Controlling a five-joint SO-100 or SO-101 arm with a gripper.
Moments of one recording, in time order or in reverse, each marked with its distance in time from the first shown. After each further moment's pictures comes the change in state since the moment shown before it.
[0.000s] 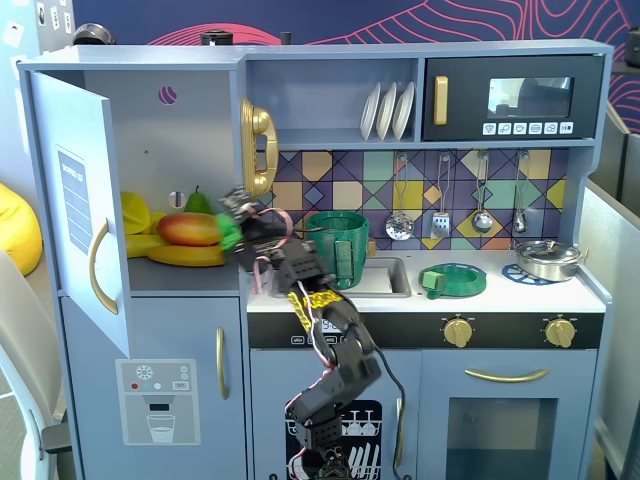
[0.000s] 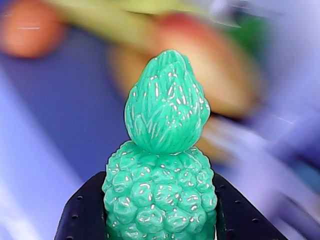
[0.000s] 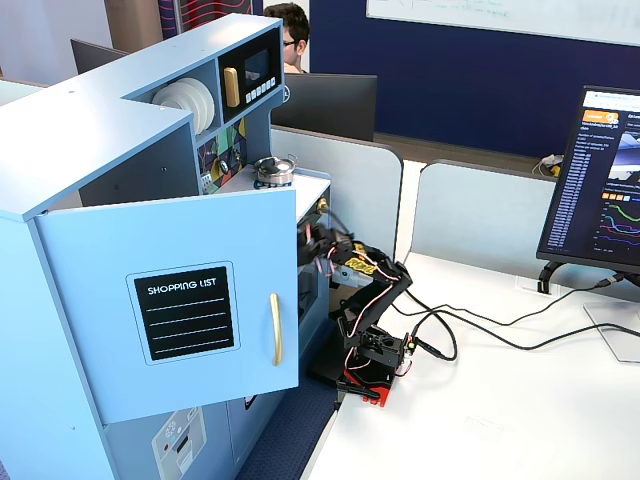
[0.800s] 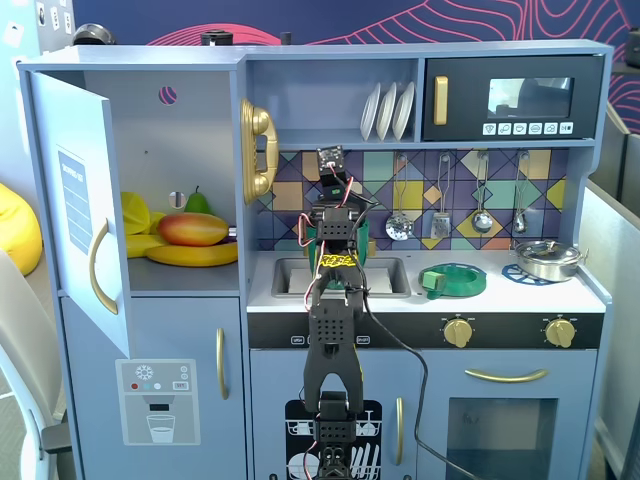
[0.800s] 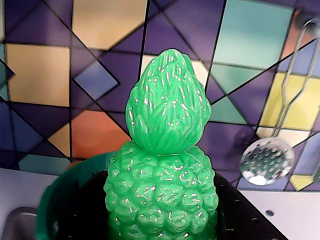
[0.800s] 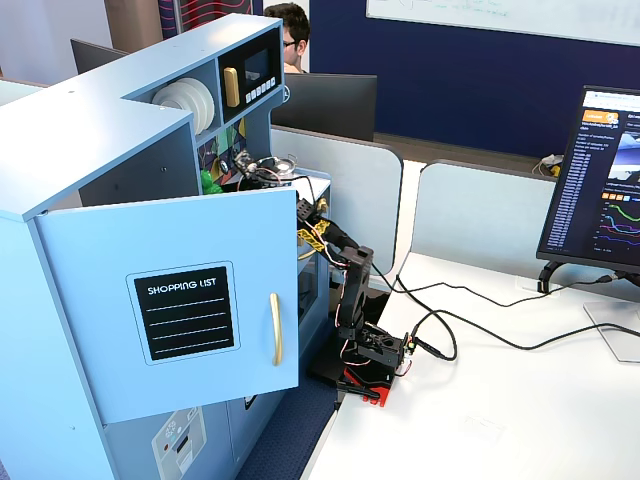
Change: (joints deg) arm 32.9 -40.3 -38.6 -5.2 16.6
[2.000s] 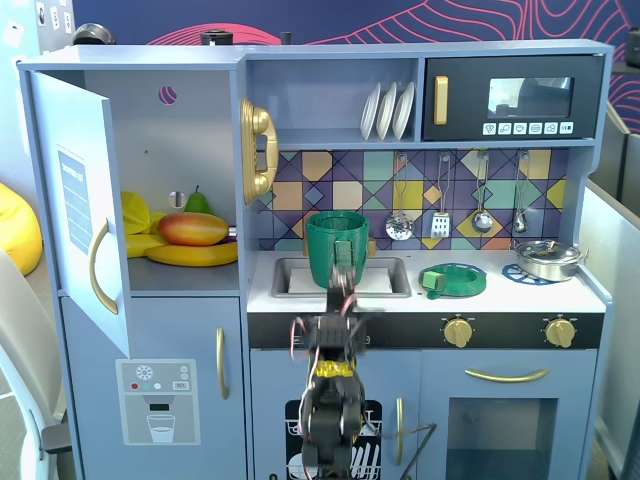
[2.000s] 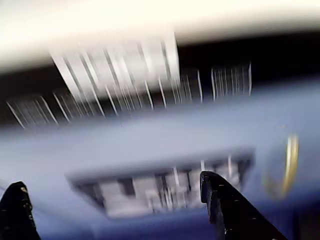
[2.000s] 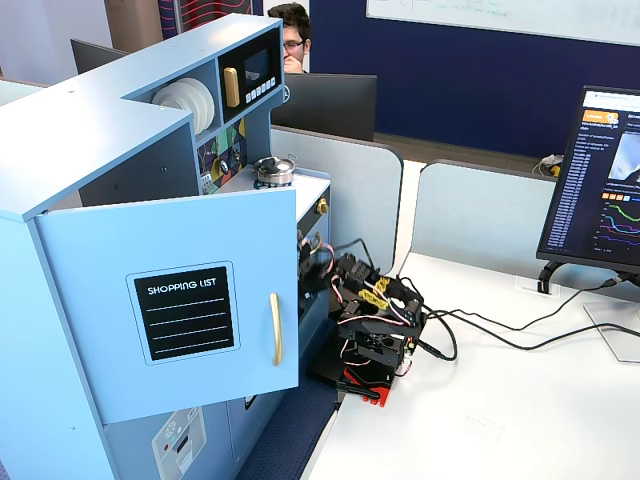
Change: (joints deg) arm 0.6 78.4 95.2 15.2 13.4
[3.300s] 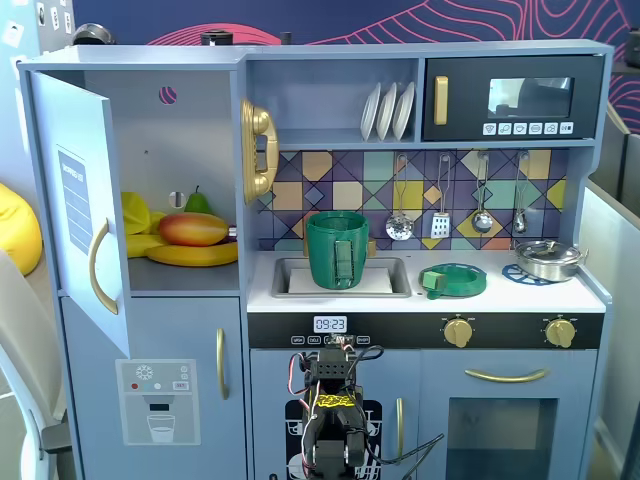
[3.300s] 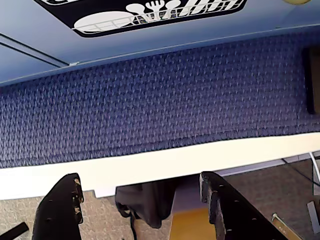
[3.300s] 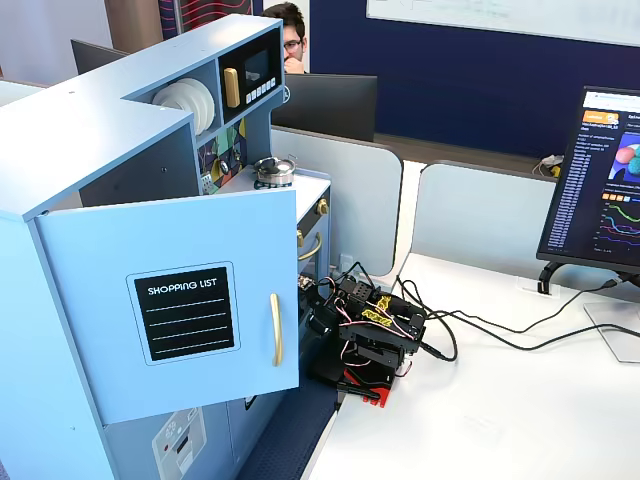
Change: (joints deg) arm -2.3 9.8 17.1 26.4 1.8
